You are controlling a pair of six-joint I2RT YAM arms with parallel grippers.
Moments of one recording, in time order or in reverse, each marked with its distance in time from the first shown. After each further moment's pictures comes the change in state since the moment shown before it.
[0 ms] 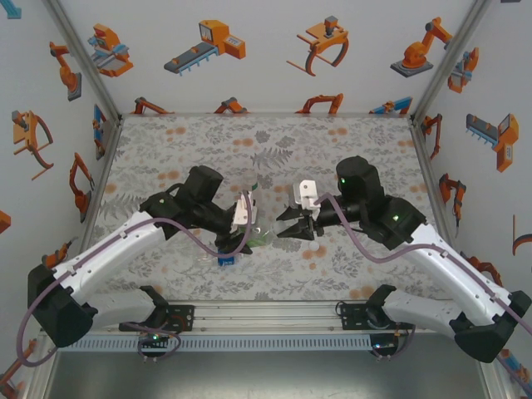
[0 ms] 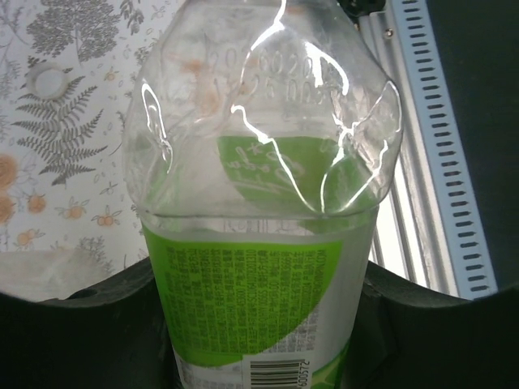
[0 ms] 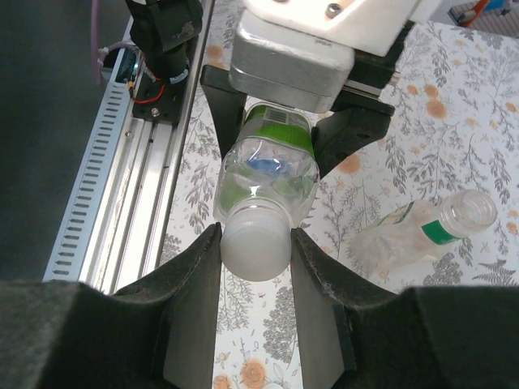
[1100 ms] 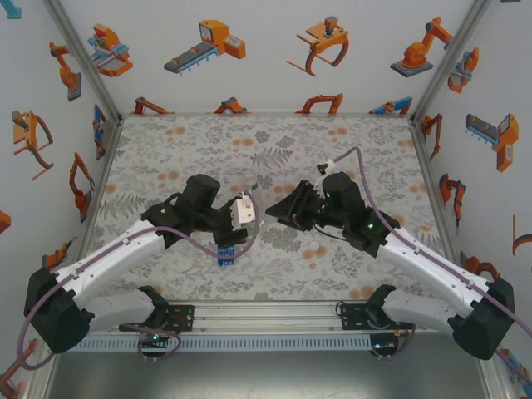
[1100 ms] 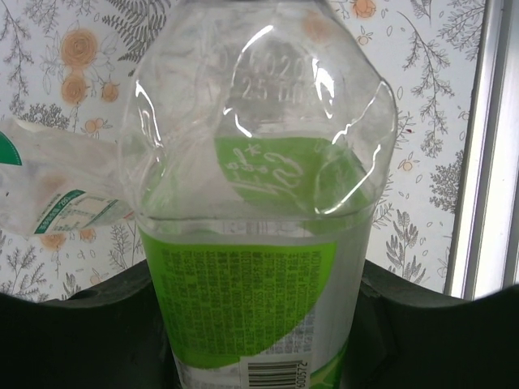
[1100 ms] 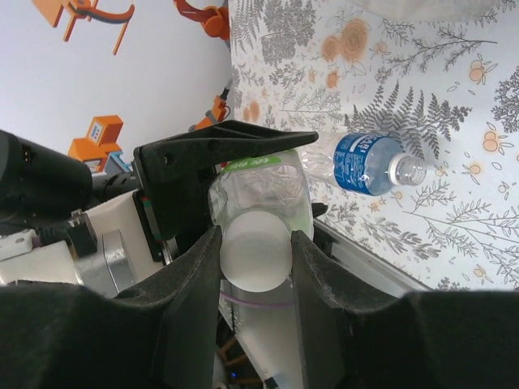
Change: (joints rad) left arm 0.010 -0.049 -0.156 0.196 -0.334 -0.105; right arm 0.002 0.026 -0.288 0.340 0.565 1.770
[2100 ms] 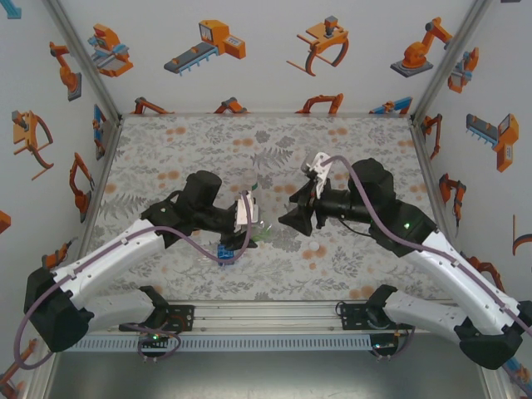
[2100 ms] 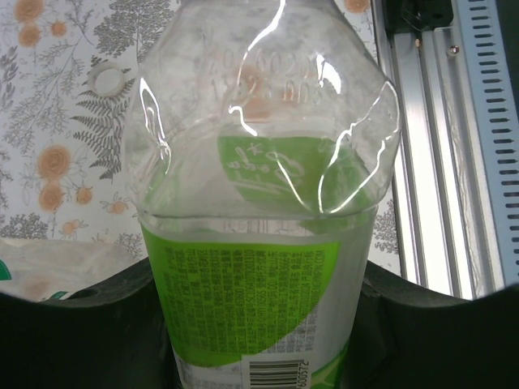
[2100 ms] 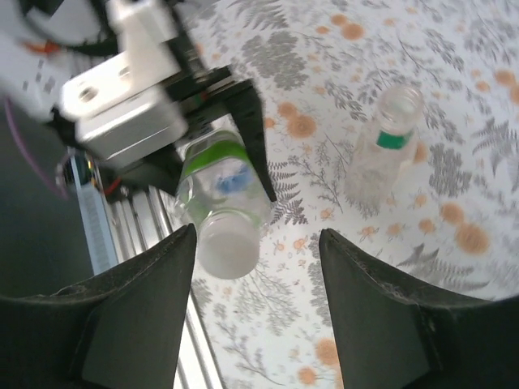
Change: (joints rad) left arm -0.026 0.006 0.044 0.033 0.228 0.003; right arm 0.005 -0.094 0.280 -0.264 -0.220 -1.299
